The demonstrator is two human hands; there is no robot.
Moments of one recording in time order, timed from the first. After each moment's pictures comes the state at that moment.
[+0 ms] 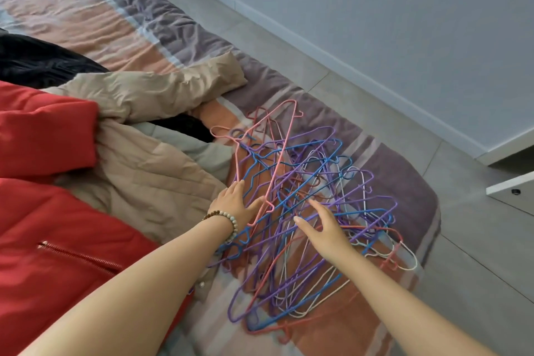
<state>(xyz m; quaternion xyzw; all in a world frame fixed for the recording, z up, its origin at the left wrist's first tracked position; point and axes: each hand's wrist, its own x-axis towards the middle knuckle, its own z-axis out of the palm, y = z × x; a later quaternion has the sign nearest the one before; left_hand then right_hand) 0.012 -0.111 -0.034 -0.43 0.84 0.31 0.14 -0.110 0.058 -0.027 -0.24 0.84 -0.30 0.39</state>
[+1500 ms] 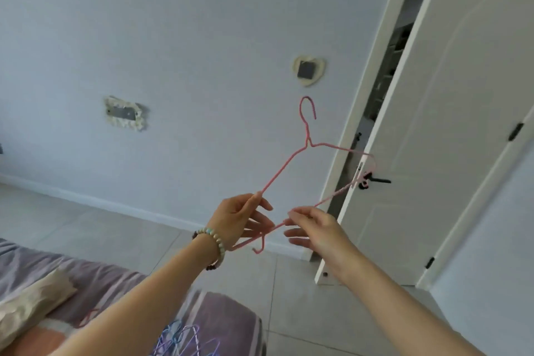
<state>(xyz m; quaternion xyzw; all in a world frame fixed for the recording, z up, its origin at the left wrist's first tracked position) -0.149 0.123 0.474 -0.02 0.71 0.70 -0.08 -0.182 0.290 0.487 -0.12 0.78 -0.60 0.10</state>
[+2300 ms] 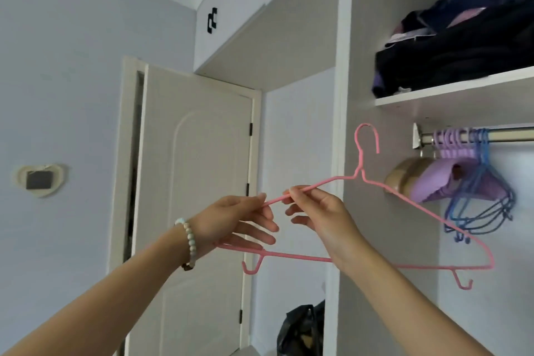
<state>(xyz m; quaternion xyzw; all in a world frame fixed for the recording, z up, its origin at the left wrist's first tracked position) -0.049 0.616 0.754 0.38 0.68 0.61 0.16 0.022 0.782 0.740 -0.09 0.71 -0.61 -0.33</state>
